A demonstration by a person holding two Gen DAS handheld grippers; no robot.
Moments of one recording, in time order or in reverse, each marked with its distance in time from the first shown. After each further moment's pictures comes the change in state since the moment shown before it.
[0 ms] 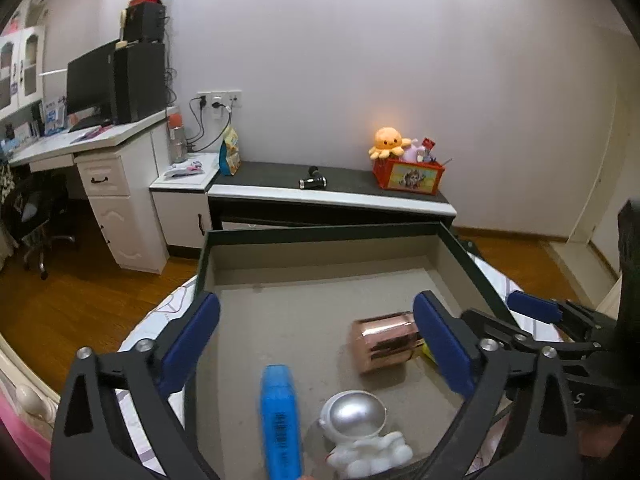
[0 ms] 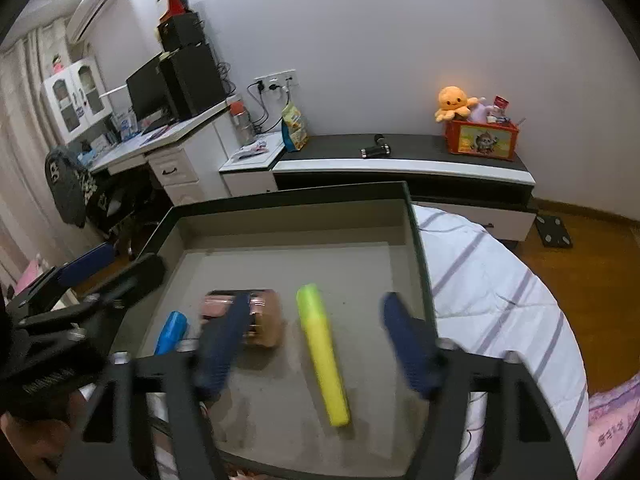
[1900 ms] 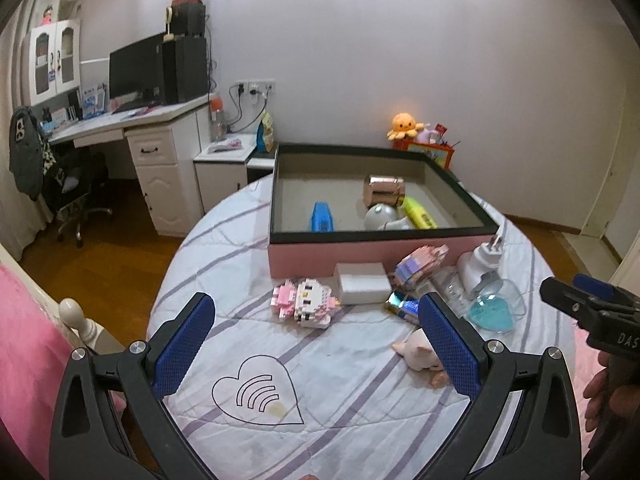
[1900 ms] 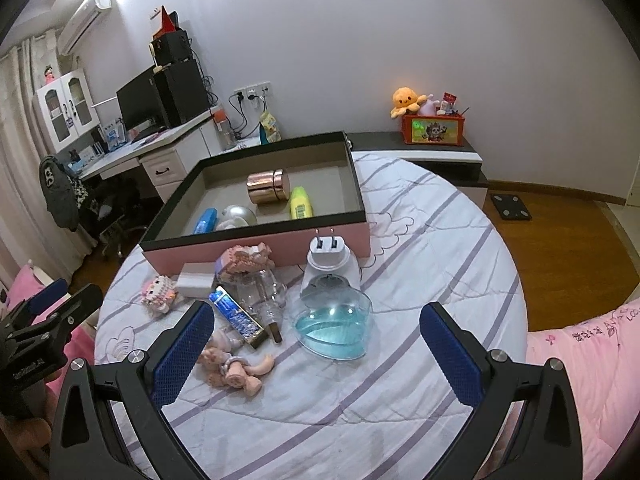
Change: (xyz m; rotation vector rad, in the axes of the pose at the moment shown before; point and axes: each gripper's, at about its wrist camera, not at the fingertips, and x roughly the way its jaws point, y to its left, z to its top) left arm -0.156 0.003 -0.134 -0.016 0.035 0.095; right arm -0.138 0.005 -0.129 0.040 -0.030 -0.093
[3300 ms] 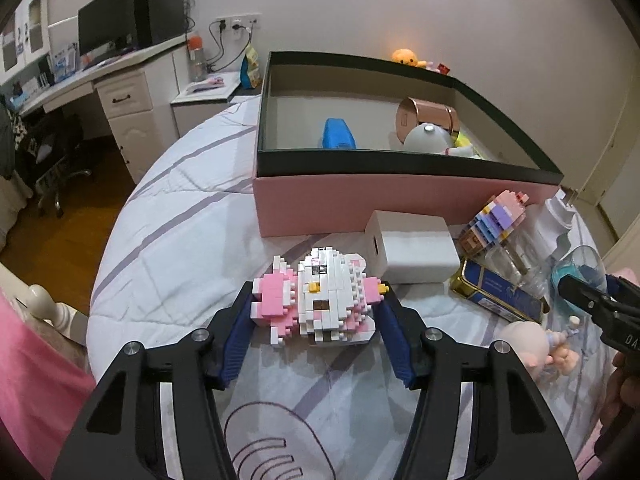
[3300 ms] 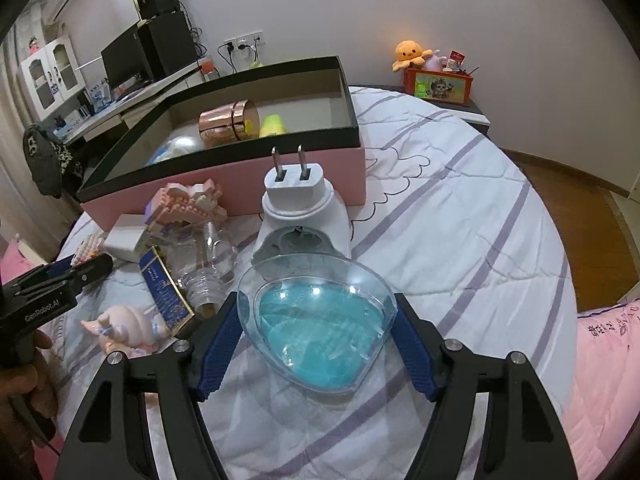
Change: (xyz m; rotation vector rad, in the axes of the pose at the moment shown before) left arm 0.105 0.025 -0.011 0.019 0.221 -0.051; right arm 0.071 -0.015 -0.014 -0.026 0.151 -0.015
